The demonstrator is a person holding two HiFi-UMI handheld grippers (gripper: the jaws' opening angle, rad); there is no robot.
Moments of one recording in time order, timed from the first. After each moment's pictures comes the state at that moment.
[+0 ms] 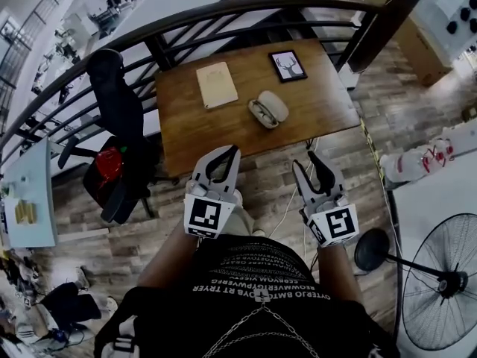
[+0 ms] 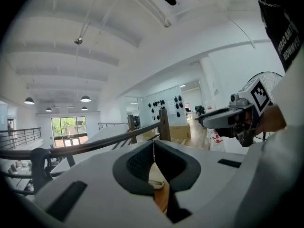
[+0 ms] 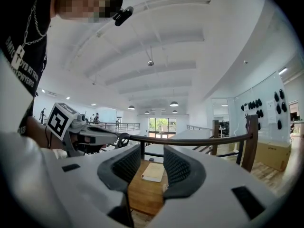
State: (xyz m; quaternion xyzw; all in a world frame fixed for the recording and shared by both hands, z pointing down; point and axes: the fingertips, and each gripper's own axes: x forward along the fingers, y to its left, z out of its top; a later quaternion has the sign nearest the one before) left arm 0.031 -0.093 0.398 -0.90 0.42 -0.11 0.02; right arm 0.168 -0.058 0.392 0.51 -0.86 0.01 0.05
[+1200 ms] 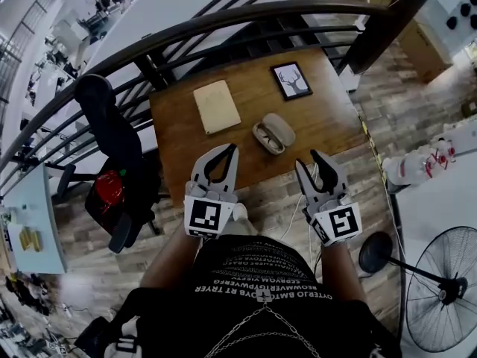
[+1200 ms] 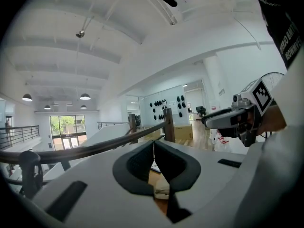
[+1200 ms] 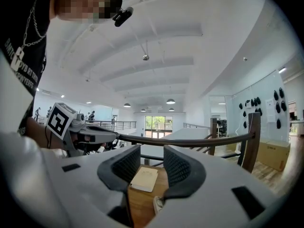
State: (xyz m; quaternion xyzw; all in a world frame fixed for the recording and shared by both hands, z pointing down) left arm 0.011 -0.236 0.401 -0.90 0.42 -0.11 0.02; right arm 0.155 -0.193 0.396 0.53 -0.84 0.02 0.06
